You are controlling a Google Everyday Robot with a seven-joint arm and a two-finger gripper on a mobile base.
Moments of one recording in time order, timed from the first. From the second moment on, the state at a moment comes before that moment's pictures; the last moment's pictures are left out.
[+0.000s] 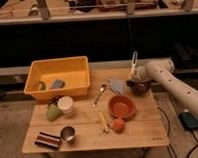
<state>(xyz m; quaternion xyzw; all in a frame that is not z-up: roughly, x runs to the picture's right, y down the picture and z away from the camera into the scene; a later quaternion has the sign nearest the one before) 0.225 -0.020 0.896 0.06 -0.15 -0.61 0.77</state>
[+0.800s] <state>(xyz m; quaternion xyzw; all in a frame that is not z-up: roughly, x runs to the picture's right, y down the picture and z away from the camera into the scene) 0.285 -0.031 0.900 0.09 -0.14 -0.56 0.81</state>
